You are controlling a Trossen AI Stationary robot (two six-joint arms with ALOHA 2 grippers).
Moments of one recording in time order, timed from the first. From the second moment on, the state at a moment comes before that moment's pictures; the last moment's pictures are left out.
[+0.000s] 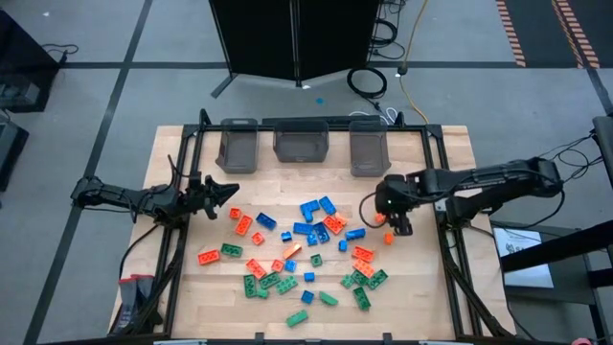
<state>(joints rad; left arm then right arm) -0.20 0.12 0.02 0.15 -0.52 -0.62 -0.01 1.17 0.77 -0.90 0.02 -0.04</state>
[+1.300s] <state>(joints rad) -0.20 0.12 0.02 0.09 -0.53 -0.59 0.00 1.26 0.73 -0.83 0.12 0.58</state>
